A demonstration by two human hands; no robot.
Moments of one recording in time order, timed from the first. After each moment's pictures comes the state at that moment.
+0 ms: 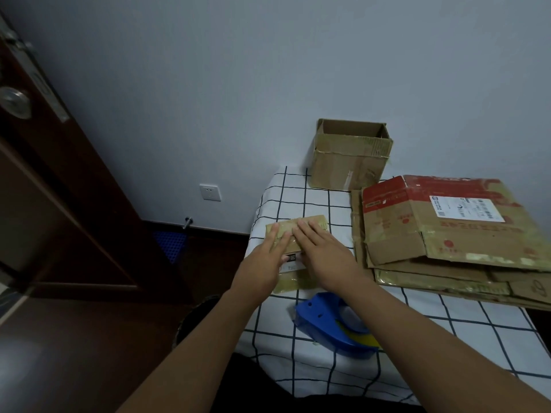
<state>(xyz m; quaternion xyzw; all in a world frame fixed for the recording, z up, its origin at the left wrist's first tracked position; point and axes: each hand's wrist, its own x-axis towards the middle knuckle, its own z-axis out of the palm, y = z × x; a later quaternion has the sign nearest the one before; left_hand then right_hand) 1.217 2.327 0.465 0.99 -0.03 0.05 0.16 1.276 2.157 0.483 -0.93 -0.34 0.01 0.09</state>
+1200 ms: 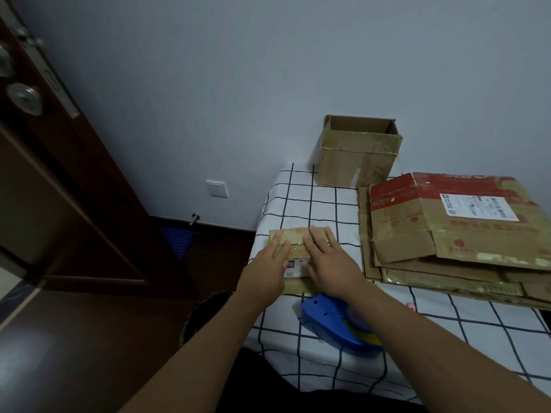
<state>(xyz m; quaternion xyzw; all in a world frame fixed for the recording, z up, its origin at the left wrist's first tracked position) 1.211 2.330 0.438 0.99 0.01 0.03 0.14 1.280 2.158 0.449 -0.94 -0.32 0.08 0.08</state>
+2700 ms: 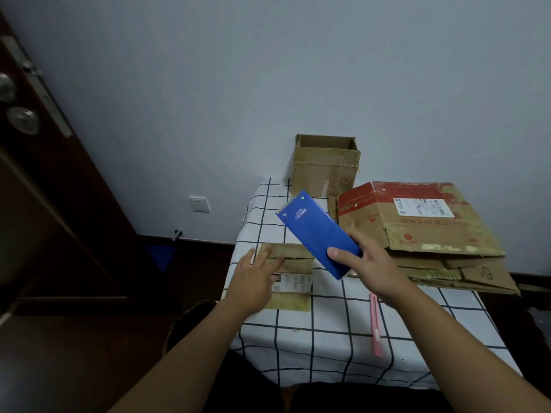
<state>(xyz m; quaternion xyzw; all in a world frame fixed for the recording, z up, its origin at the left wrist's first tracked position) 1.183 2.301 0.451 0.99 -0.02 0.01 0.10 1.203 2.053 0.559 -0.78 -0.16 0.13 0.60</state>
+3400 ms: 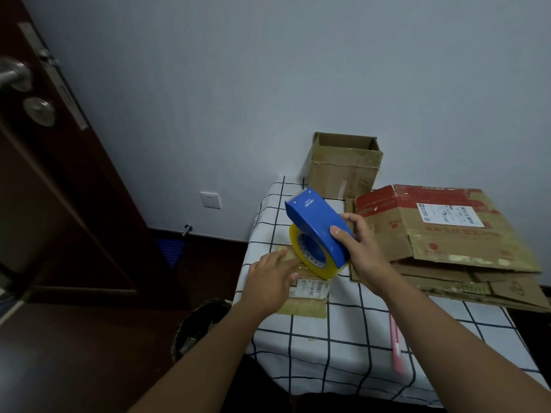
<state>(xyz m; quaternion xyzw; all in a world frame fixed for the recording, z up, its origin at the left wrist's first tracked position) 1.193 2.304 0.451 0.98 0.00 0.05 0.18 1.253 2.108 0.534 -0.71 -0.09 0.14 0.68</state>
